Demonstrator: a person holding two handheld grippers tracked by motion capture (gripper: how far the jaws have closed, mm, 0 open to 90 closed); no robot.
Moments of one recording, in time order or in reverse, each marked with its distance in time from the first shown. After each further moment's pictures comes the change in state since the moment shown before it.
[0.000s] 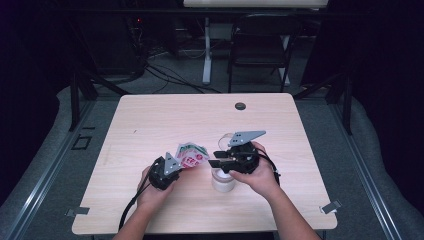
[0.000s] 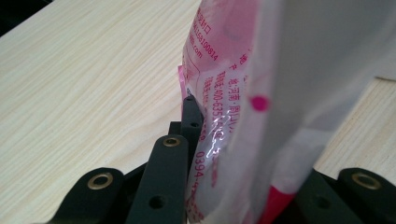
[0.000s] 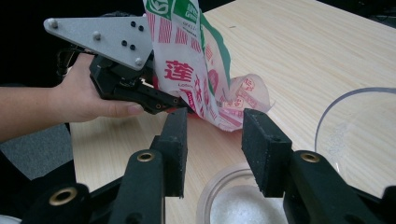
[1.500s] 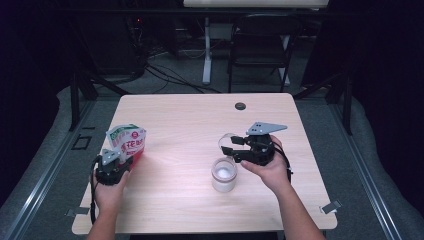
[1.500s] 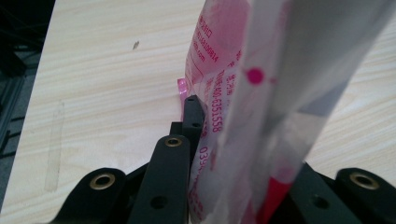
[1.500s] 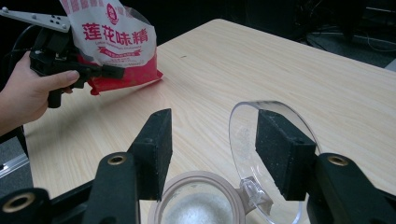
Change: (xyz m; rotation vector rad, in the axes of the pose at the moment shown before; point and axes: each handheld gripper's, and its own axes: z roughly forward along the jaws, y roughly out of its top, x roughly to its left) left arm 0.098 -0.075 -0.065 -0.023 0.244 -0.450; right arm -0.021 0.002 -0.032 -0.118 -0.156 0.106
